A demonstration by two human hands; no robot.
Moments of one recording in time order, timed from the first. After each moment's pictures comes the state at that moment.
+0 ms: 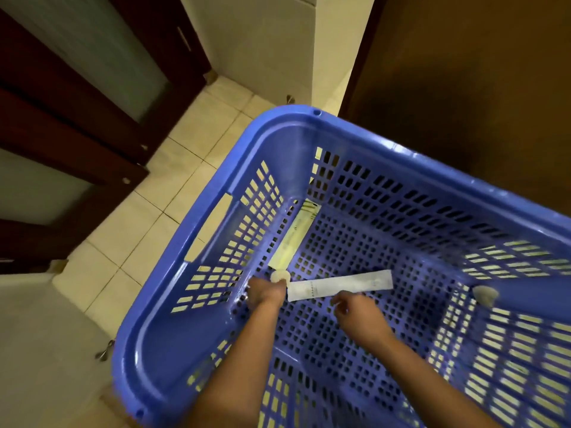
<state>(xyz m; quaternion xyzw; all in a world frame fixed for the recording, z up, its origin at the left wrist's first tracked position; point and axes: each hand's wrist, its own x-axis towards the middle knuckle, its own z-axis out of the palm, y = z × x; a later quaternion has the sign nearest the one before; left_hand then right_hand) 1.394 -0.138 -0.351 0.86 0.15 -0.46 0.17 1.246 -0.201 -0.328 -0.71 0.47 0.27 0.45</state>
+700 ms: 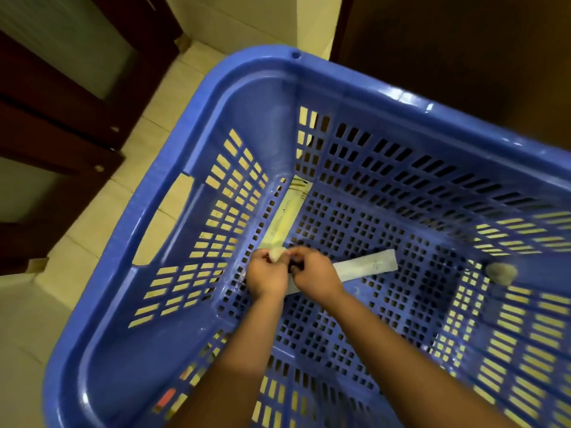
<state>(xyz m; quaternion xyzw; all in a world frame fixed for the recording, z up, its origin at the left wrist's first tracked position) 1.375 -0.156 -0.377 0.88 0.07 -0.38 0.27 1.311 -0.207 -0.373 -0.69 0.44 0.18 0.54</state>
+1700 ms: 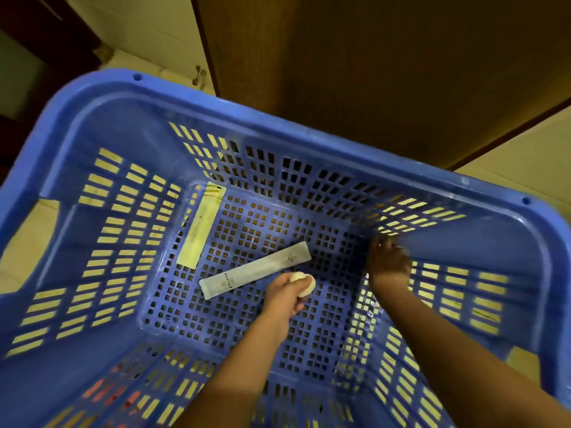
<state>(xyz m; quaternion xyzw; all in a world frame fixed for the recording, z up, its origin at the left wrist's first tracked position) 1.238 -0.199 -0.356 0.66 0.13 -0.66 0.32 1.090 -0.318 -0.396 -0.72 0.58 0.38 0.08</state>
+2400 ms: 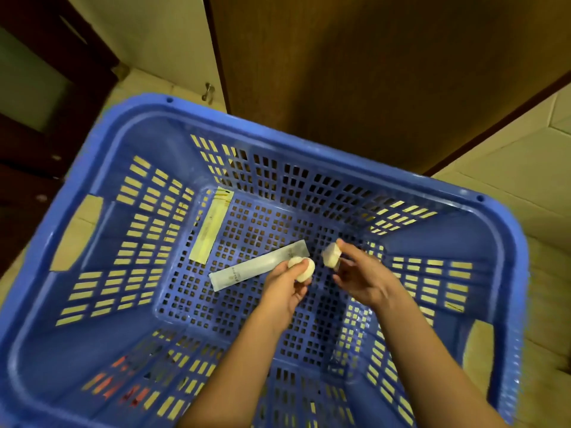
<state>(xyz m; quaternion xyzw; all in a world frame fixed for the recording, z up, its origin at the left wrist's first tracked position) 1.239 -0.204 -0.295 0.62 0.18 -0.64 0.42 1.120 -0.289 -0.294 -0.13 0.63 -0.08 0.76</state>
